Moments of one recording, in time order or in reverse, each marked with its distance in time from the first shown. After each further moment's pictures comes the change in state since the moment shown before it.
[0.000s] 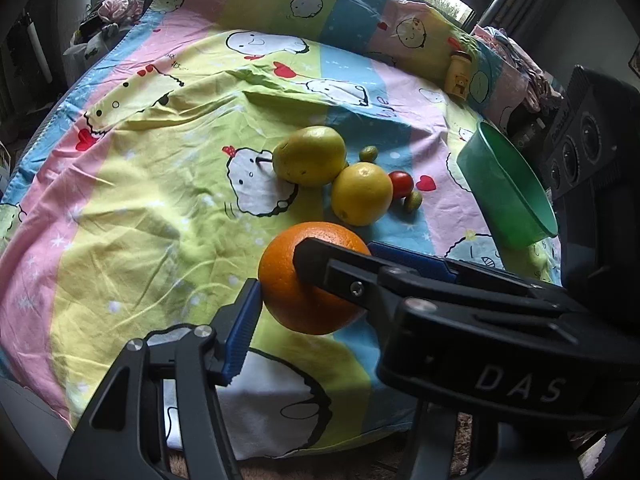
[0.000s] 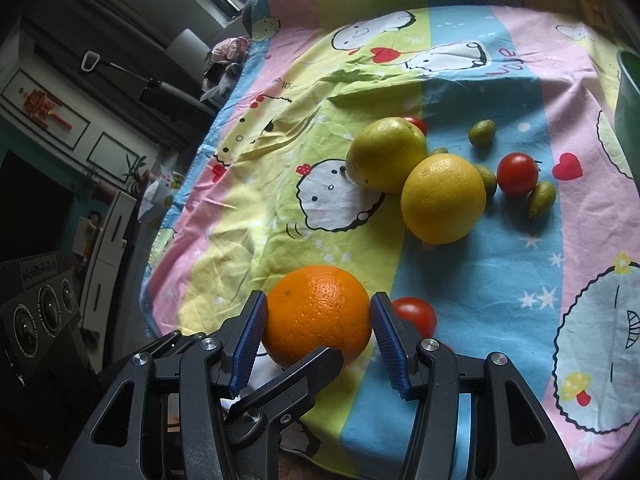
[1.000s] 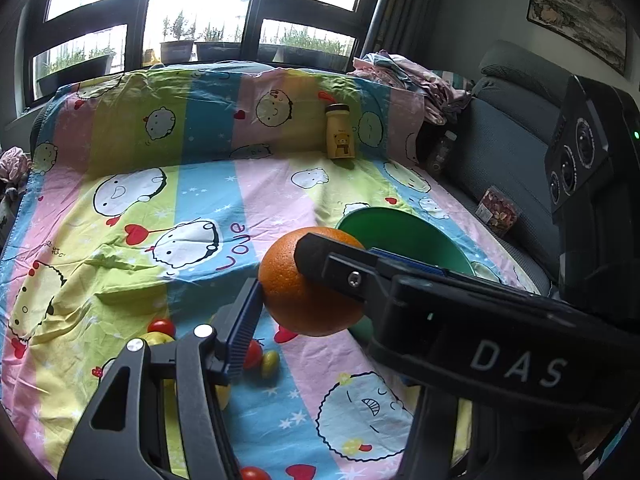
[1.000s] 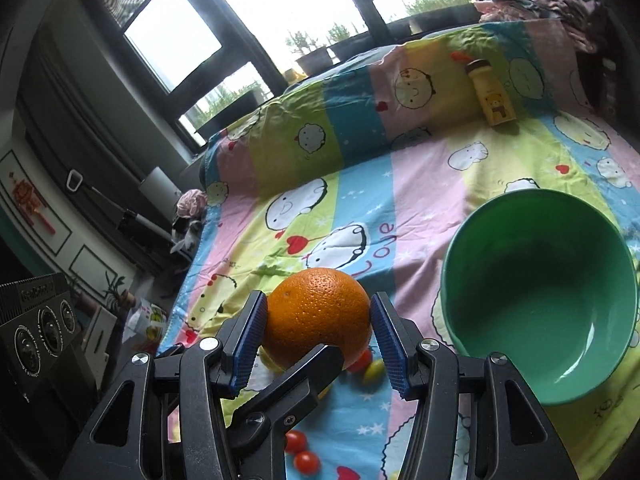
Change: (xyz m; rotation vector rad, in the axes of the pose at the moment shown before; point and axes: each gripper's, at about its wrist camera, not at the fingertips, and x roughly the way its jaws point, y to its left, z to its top) left arm 0.010 -0.143 0.092 0.330 -0.222 -0.180; right arm -0.136 -0.080 0.064 0.138 -0.435 -0.124
